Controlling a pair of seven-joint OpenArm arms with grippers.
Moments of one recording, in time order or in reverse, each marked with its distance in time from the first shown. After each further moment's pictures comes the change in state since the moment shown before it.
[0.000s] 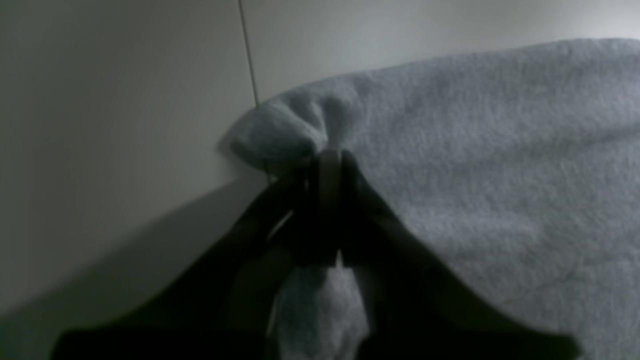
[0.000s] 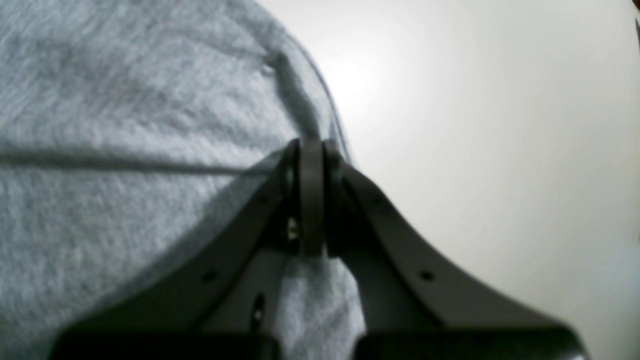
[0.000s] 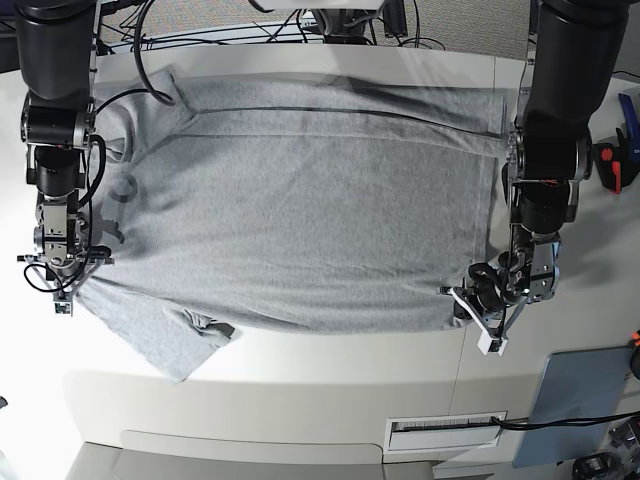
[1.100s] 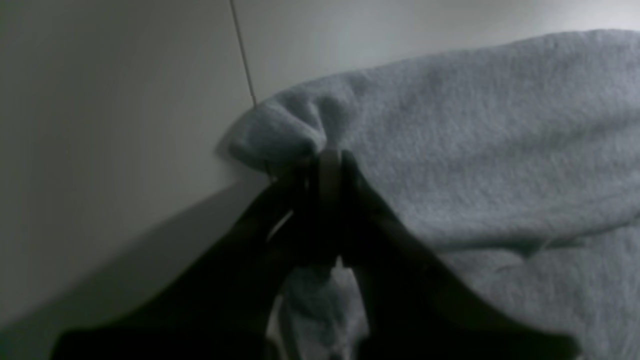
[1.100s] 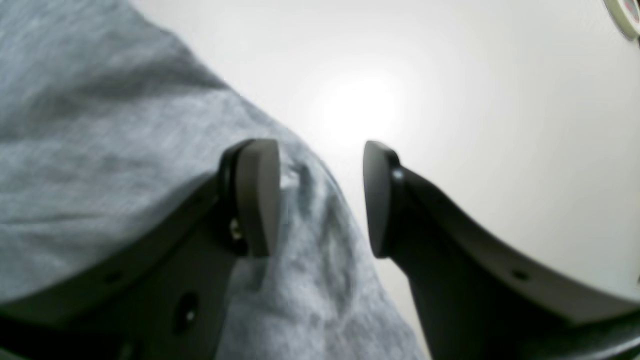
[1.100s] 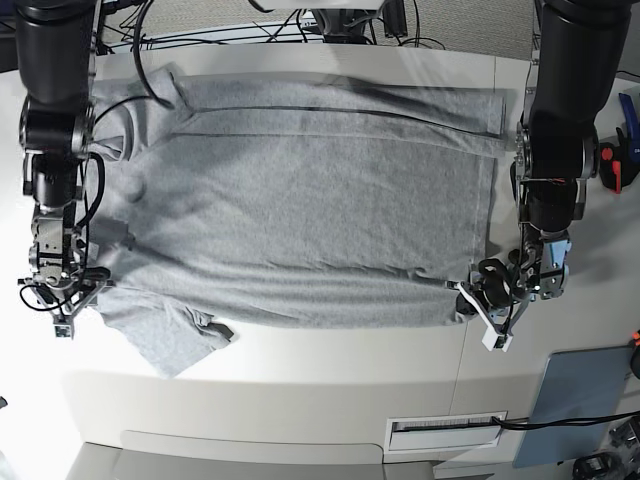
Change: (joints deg) left arm 0.2 -1.7 0.0 -0.2 -0.8 -4.3 0.8; right arm 3.3 0.0 0.0 3.1 2.0 3.9 -0.7
